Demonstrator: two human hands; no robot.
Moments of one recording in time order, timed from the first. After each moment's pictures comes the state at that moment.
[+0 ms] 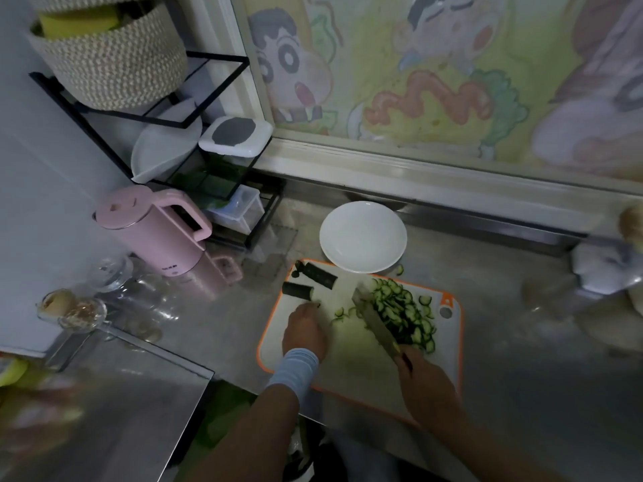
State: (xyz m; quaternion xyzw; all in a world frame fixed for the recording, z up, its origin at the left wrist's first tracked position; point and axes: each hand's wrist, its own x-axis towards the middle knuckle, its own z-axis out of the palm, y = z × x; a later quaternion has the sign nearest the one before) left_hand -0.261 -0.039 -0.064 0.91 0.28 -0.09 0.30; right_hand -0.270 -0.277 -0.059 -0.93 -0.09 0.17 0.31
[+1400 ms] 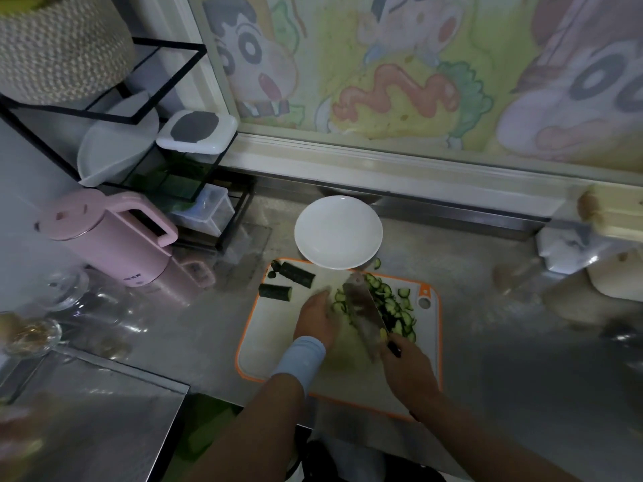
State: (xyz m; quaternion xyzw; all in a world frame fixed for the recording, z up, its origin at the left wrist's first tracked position) left_hand -0.221 -0.075 -0.077 0.89 0.19 -0.07 0.40; right_hand -0.258 -0.266 -0.057 -0.88 0.06 0.20 0.44
